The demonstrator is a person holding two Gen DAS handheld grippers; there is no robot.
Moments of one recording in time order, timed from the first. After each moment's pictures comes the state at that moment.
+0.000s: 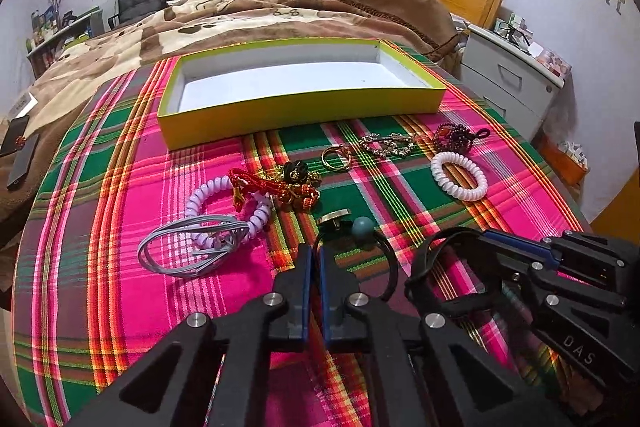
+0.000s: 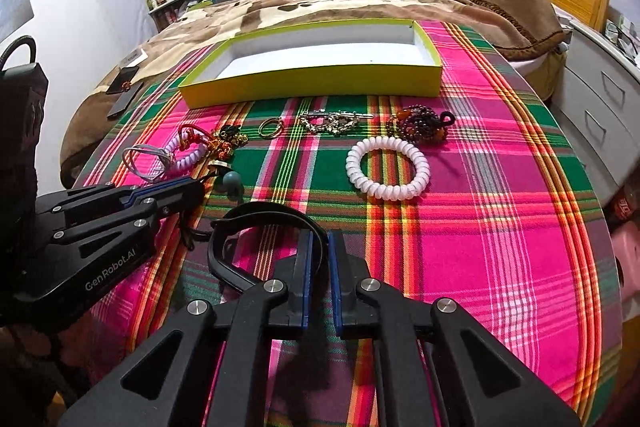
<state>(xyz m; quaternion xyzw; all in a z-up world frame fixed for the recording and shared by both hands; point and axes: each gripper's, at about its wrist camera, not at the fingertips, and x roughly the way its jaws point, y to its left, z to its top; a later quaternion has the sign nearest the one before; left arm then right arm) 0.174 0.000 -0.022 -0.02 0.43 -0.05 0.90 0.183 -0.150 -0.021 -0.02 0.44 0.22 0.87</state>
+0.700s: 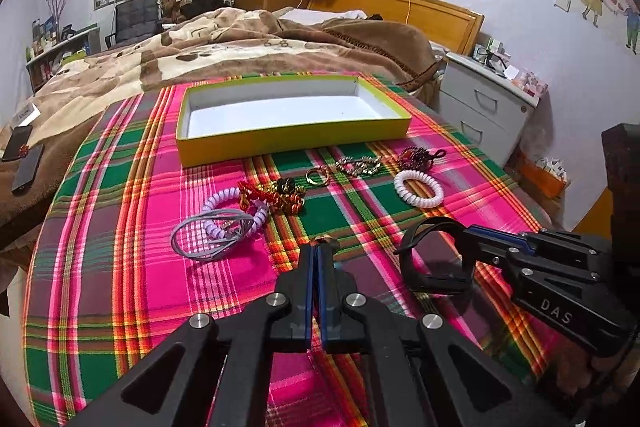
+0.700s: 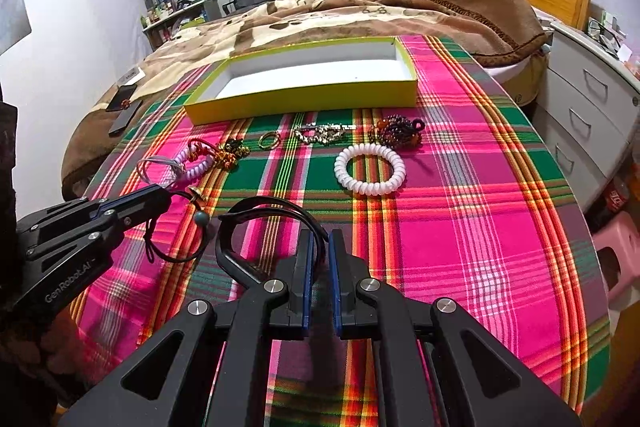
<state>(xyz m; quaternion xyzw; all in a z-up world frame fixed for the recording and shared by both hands) 0.129 0.004 0.011 -0.04 0.38 -0.07 0.92 0.162 -0.166 -0.001 0.00 0.42 0.21 0.89</state>
